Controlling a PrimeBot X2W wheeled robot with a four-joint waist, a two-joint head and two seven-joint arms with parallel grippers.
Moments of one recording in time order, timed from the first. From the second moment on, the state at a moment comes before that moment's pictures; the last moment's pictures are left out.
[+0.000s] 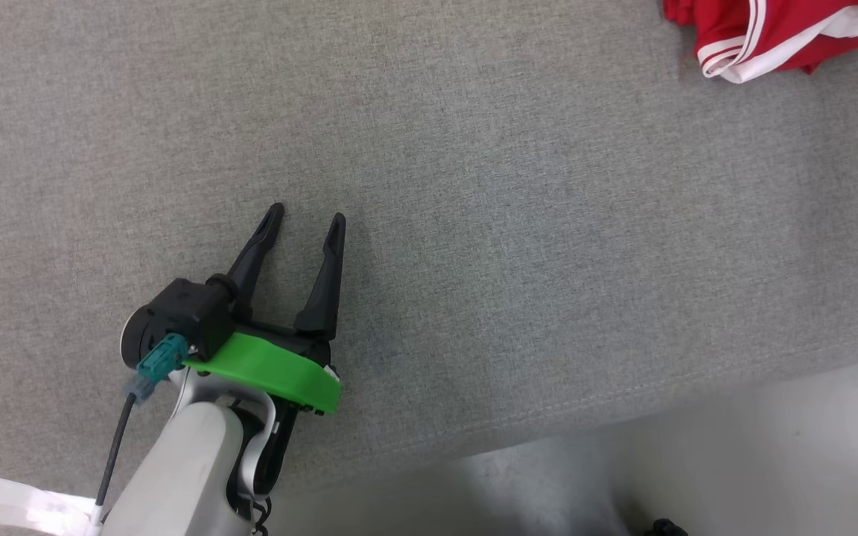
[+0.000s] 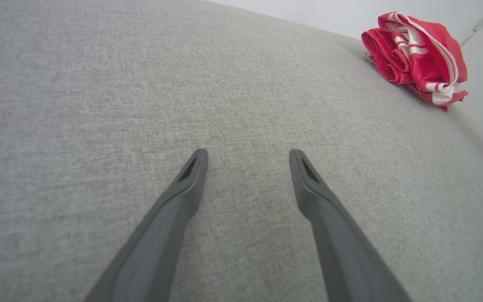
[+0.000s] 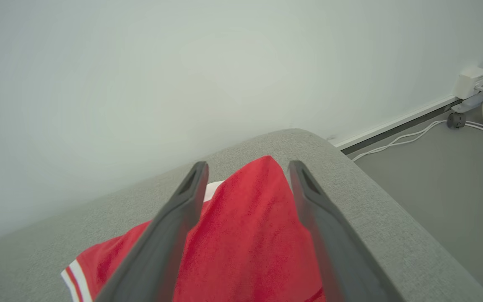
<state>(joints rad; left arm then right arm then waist) -0.31 0.13 -0.46 0.06 -0.49 0.02 -0.20 -0.96 -0.63 0.39 0.57 0.98 -0.08 -0.05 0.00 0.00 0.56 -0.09</state>
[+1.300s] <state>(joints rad) -0.30 0.06 -0.58 0.04 -0.50 -0.01 -0.22 -0.89 -0.66 0.31 0.84 0.96 -0.12 -0.14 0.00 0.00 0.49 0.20</state>
